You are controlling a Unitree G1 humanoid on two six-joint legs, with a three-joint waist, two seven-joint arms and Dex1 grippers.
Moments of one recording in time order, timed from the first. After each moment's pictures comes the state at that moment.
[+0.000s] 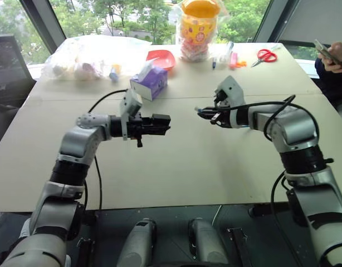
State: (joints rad) left arm -0.67 0.44 -0.12 0.22 -0.36 0.37 -1.11; right arm -0.83 -0.53 0.11 0.13 0.32 0.86 0.62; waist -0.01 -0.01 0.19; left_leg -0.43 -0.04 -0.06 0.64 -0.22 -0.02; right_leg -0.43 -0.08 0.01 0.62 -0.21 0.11
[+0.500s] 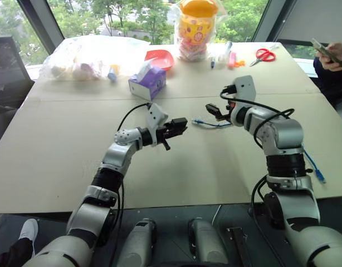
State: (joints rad) left arm -0.68 0.18 -0.14 0.49 -0.21 0.07 -0.87; right arm -0.78 -0.41 -0.10 0.10 0.27 0.98 0.29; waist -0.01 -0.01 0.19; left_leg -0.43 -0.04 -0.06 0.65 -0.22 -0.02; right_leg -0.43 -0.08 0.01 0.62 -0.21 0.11
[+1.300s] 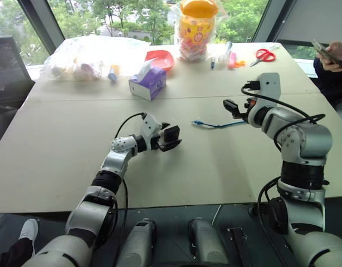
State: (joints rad) left arm -0.66 0.24 -0.12 0.67 -0.15 -0.07 -0.91; right arm -0.71 -0.42 -0.24 -0.09 0.32 1.13 0.21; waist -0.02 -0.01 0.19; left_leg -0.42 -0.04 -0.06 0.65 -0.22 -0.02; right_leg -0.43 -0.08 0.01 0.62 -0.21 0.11
